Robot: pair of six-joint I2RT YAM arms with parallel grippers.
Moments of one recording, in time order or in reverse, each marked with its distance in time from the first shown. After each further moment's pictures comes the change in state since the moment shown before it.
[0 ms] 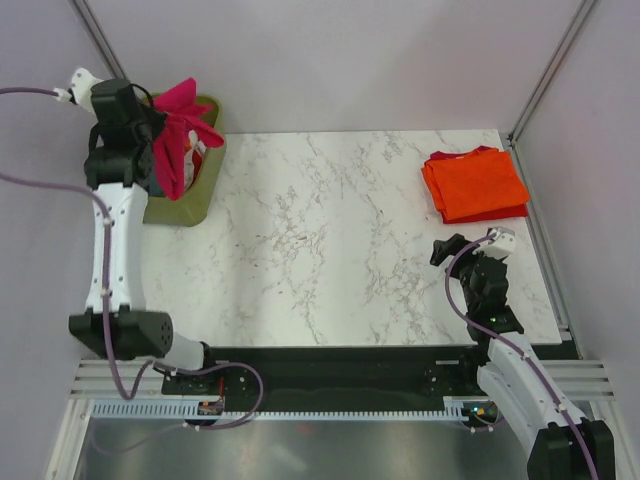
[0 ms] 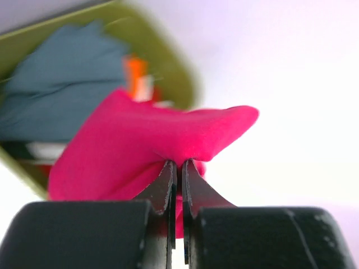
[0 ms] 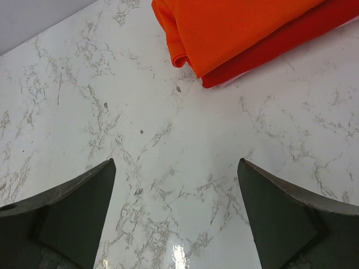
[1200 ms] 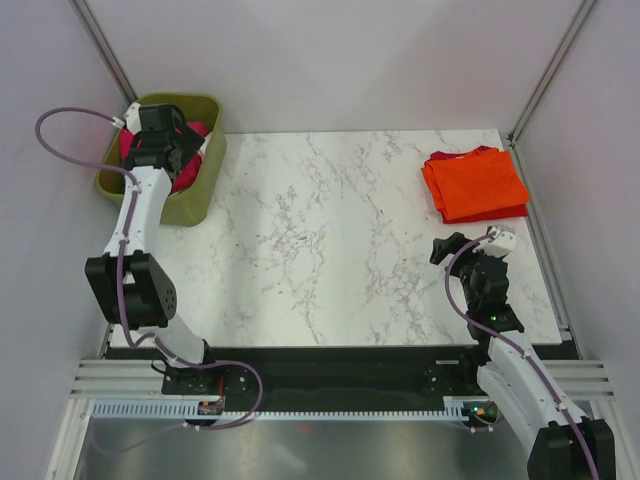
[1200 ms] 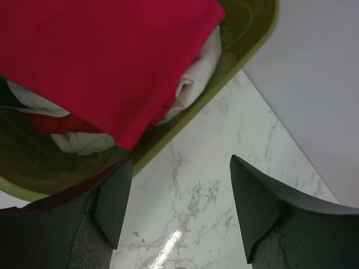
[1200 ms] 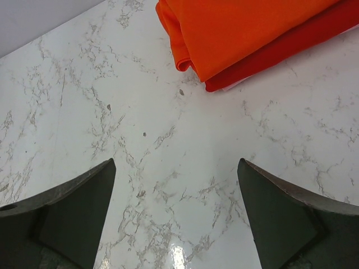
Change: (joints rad) left arm -0.029 0.079 -0.187 0.058 0.138 -0.057; right arm 0.000 0.008 0.013 0.004 -0.008 -0.008
